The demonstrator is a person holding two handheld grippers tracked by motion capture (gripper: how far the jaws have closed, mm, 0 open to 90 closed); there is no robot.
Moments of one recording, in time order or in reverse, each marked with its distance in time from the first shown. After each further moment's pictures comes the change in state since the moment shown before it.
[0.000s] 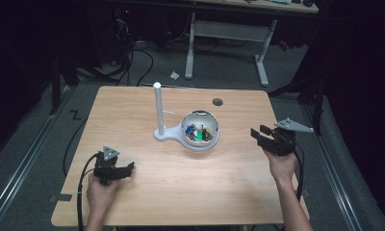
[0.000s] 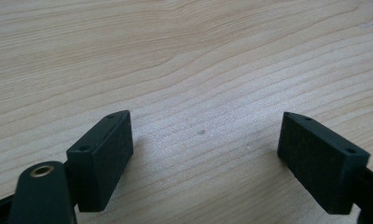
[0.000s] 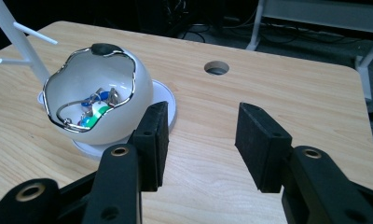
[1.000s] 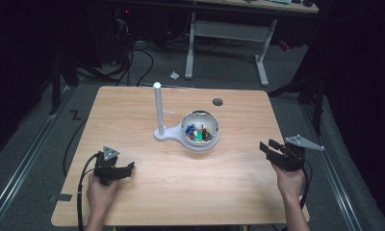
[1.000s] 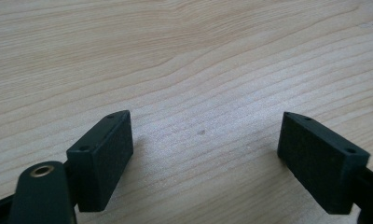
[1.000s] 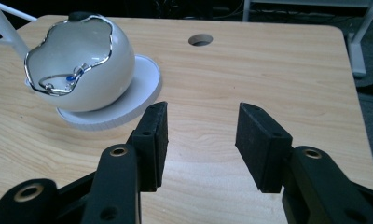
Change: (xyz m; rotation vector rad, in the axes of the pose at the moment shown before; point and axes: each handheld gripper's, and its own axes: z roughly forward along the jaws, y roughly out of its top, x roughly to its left) left arm 0.000 0.000 0.000 -0.003 0.003 -0.002; right arm -0.017 -0.048 -0.018 0.009 -0.023 0.084
